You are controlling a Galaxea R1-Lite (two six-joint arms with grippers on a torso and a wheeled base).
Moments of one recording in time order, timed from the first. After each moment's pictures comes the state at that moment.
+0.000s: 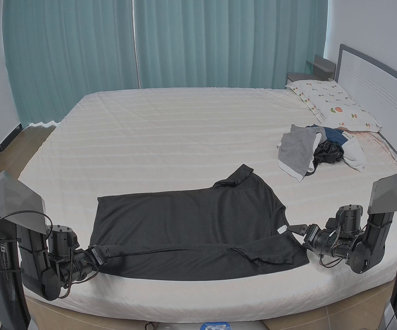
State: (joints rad) left arm -0.08 2.31 -0.17 -1.47 -0.06 -0.61; right arm 0.12 2.34 -0.42 -1.34 0.29 0.79
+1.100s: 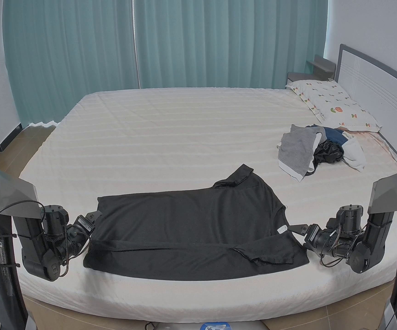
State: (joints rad) left arm 0.03 2.34 -0.40 -1.47 -0.06 -0.89; right arm 0.10 2.35 -0.43 -1.34 0.30 0.79
